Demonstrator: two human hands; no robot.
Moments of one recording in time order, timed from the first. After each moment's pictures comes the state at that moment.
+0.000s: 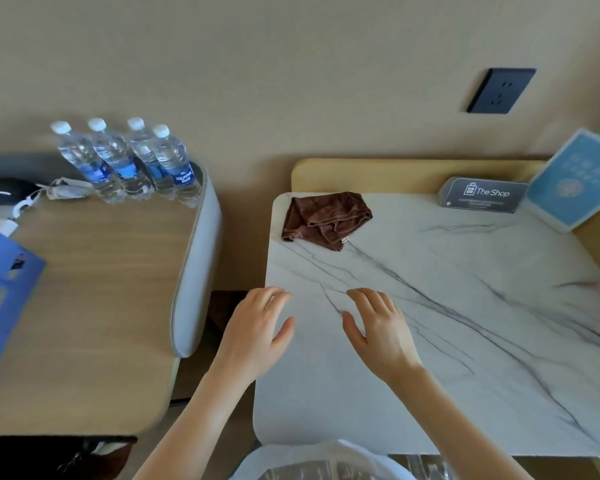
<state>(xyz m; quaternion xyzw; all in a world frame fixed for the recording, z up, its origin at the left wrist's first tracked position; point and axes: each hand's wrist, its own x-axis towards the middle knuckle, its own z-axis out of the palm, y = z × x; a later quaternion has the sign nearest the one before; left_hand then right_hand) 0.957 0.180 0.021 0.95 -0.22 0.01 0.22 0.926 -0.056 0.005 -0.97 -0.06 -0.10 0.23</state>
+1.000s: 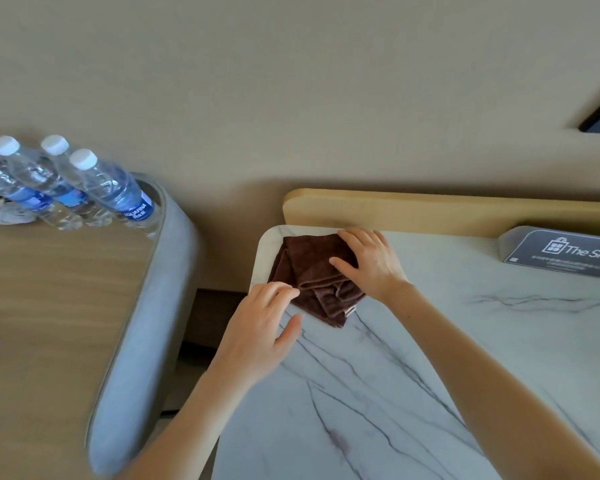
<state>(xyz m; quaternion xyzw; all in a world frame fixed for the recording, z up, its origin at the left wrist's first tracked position) 1.152 0.106 -0.012 0.96 -0.16 -0.04 0.24 1.264 -0.129 -0.080 -0.97 -0.14 0.02 0.20</state>
